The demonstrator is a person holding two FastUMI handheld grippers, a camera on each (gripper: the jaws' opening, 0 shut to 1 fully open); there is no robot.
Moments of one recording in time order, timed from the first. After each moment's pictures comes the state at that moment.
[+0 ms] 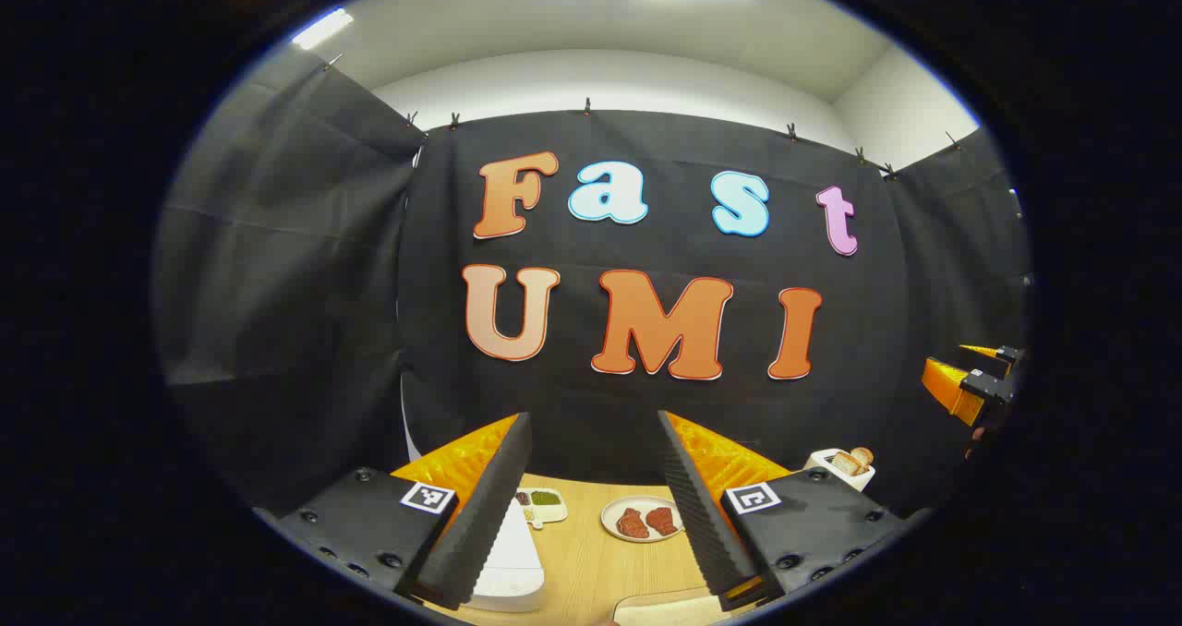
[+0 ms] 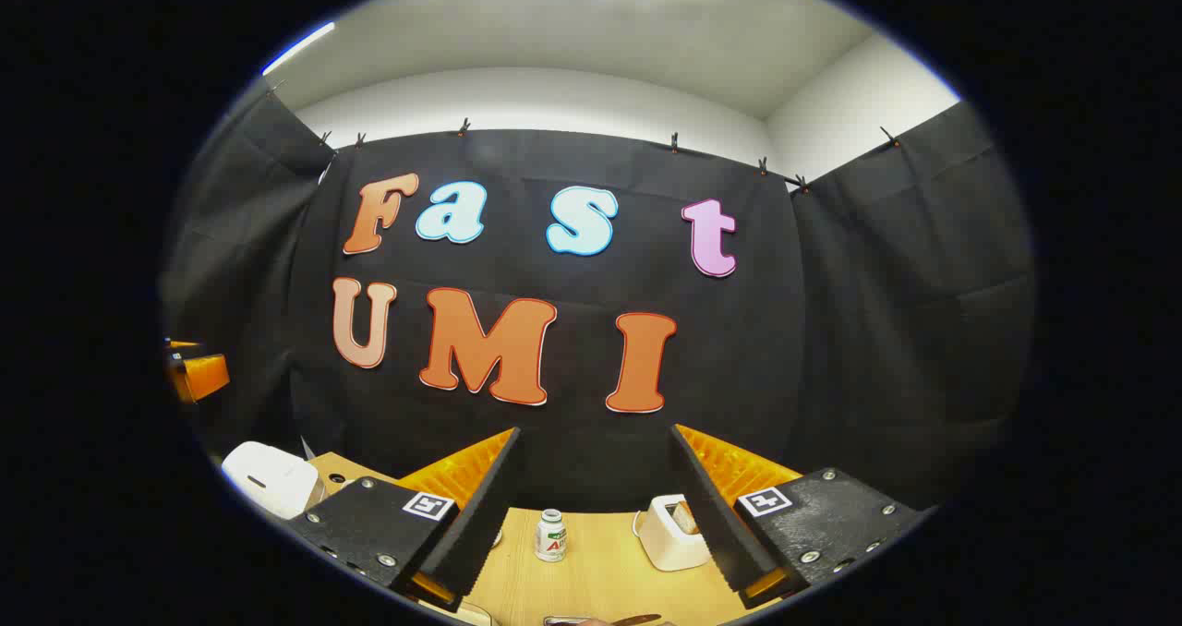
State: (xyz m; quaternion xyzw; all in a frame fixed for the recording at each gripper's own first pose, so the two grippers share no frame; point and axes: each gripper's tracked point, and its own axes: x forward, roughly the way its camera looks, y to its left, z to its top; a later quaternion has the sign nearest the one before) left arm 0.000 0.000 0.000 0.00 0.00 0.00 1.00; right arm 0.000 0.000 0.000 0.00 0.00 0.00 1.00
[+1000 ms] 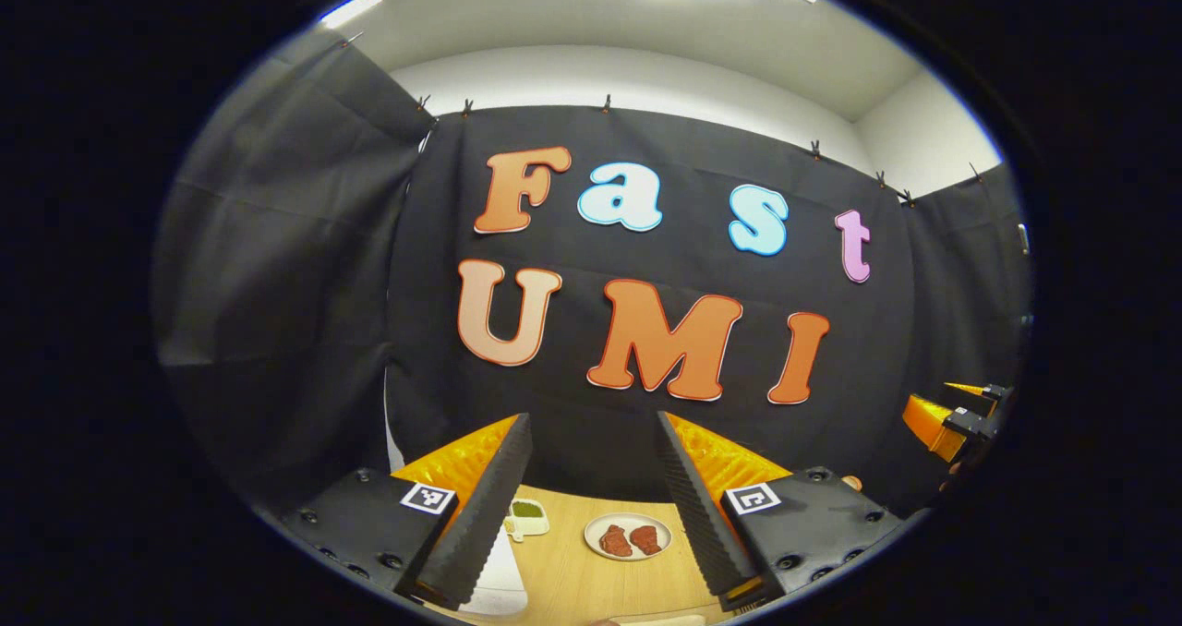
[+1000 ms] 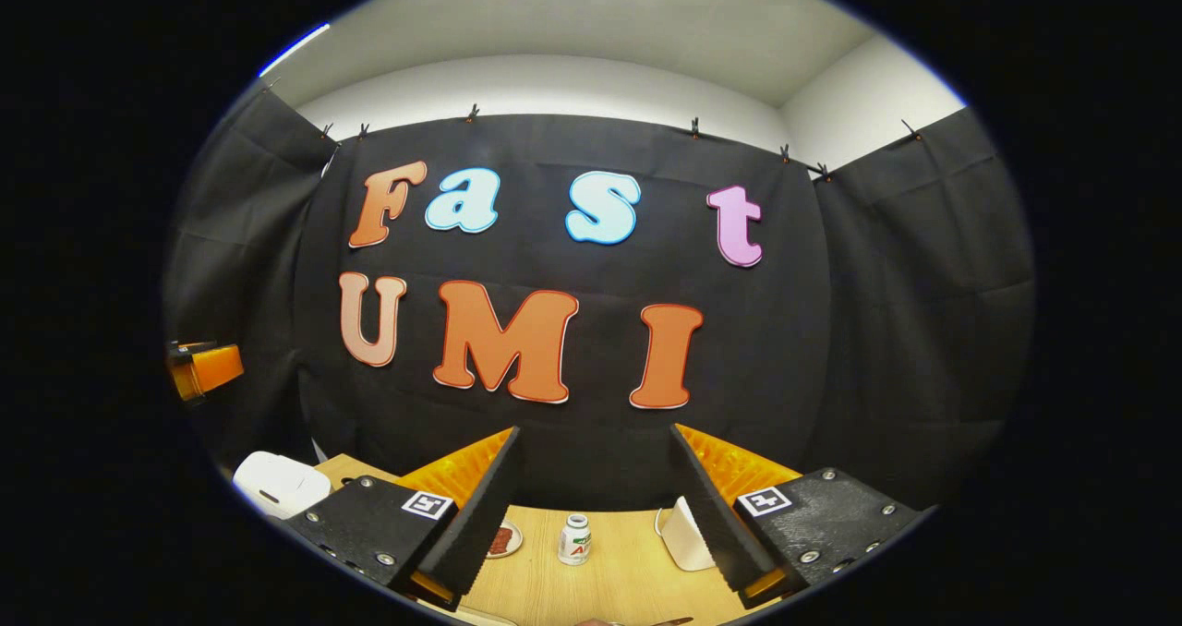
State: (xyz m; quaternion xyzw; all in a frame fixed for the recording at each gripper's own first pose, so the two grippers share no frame) left arm 0.055 0.018 0.013 -0.04 0.01 0.00 1.00; right arm 0.036 0.033 0.017 0.01 0.01 0.01 1.00
